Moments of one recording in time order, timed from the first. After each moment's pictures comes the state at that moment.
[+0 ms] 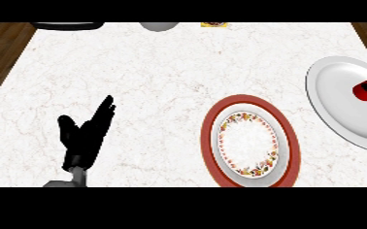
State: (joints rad) left arm 0.00 0.15 -0.11 -1.47 0.14 0.06 0.21; right arm -0.53 -0.54 -0.59 -0.58 0.38 -0.70 -0.08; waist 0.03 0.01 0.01
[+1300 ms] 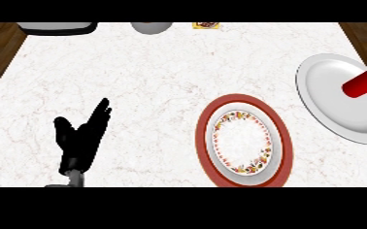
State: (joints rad) left arm 0.03 0.13 -0.07 -1.49 0.12 0.07 0.23; right arm 0.06 -0.30 -0.67 -1.26 0.00 -0.29 -0.25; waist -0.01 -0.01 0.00
